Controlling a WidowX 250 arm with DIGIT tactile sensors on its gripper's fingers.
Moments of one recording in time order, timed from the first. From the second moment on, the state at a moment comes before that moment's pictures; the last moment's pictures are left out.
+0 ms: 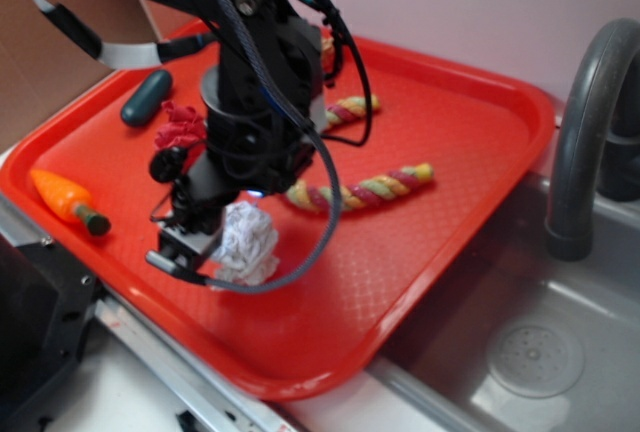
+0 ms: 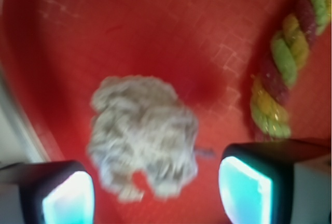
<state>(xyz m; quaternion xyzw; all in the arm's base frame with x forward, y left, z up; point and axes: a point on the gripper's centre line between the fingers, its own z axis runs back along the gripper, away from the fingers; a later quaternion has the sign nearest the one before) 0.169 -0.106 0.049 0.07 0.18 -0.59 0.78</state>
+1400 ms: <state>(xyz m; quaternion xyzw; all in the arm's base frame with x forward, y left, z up) 0.185 -0.074 0.103 0.10 0.03 -0.36 0.93</state>
